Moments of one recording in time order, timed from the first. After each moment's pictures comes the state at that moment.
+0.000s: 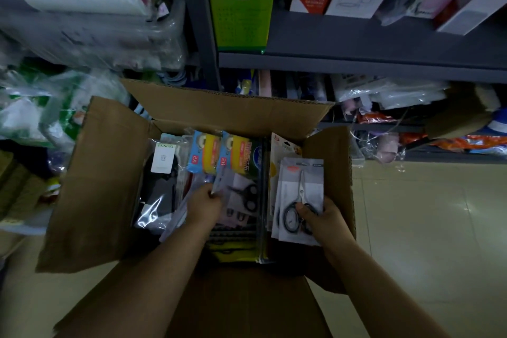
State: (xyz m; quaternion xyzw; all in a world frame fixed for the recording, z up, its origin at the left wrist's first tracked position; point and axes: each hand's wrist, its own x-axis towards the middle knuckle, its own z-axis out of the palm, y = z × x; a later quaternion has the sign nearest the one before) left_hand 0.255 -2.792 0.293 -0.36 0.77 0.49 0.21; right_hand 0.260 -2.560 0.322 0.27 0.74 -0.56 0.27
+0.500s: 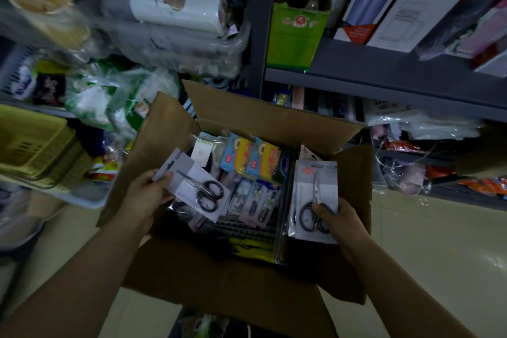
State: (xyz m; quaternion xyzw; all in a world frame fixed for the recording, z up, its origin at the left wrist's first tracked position) left_hand 0.302 -2.925 0.354 -0.49 0.60 0.63 0.04; right_hand 0.243 -2.572 0.338 0.22 0.74 -0.56 0.30
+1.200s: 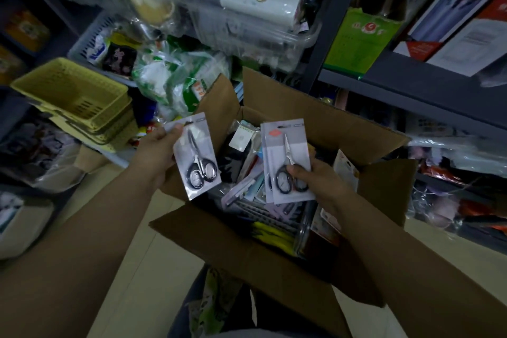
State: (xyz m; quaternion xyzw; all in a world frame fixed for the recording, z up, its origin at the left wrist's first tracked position) left_hand 0.329 -2.968 0.404 -0.46 0.55 0.69 -0.08; right_hand 0.212 -2.687 0.360 0.04 0.72 -0.55 0.43
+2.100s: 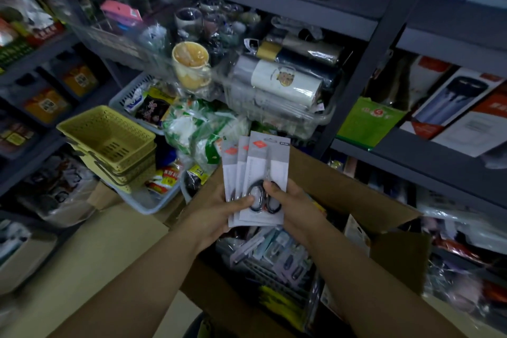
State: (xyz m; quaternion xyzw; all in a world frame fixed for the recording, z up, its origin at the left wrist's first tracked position) left_hand 0.311 -2.916 0.446 -0.26 0.51 0.82 0.02; right_hand 0.208 -2.784 0.430 -0.03 0.57 -0.69 0.44
